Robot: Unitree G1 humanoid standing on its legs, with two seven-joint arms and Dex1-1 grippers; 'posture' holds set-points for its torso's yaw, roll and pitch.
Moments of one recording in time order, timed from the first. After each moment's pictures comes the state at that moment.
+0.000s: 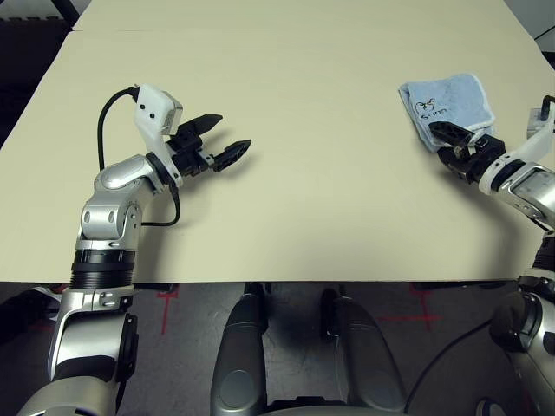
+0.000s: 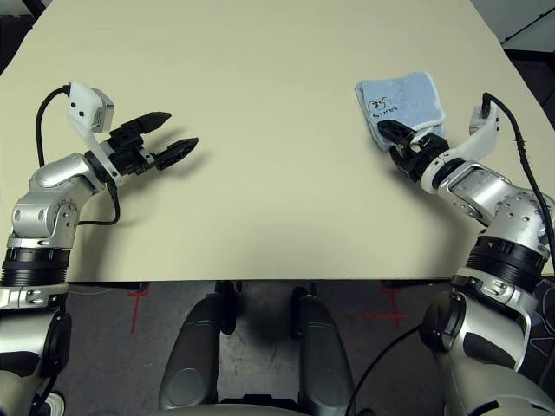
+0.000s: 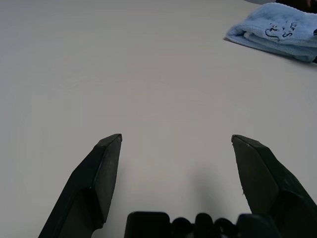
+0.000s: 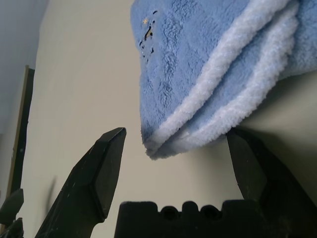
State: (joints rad) left arm -0.62 0.57 0.11 0.16 -0.36 0.31 -0.83; right arm -0.65 -0.45 -0.69 0.22 1.05 1.16 0.01
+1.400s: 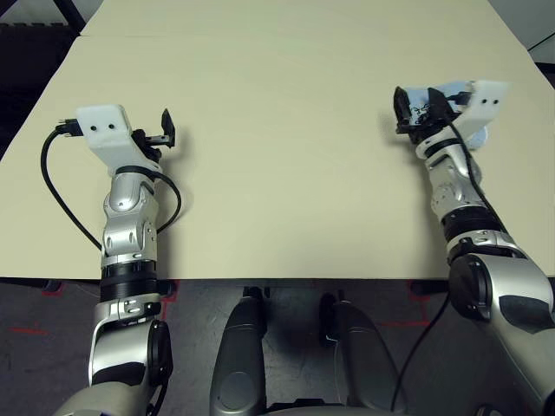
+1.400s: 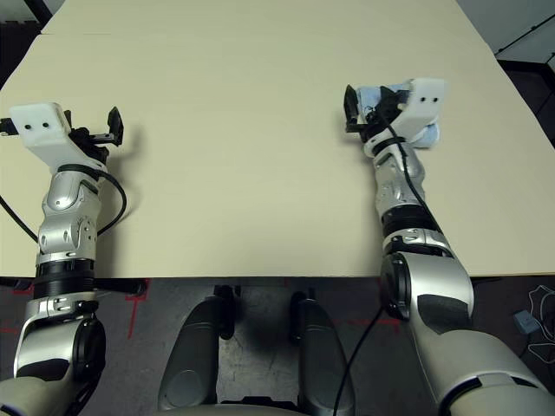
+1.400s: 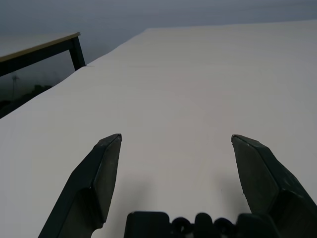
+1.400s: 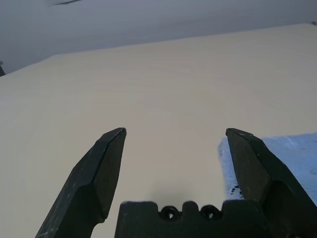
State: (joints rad) left arm -0.61 0.38 0.32 0.42 -0.11 -0.07 -0.03; right arm -0.98 -0.27 -0.30 1.06 0.29 -0.40 0.40
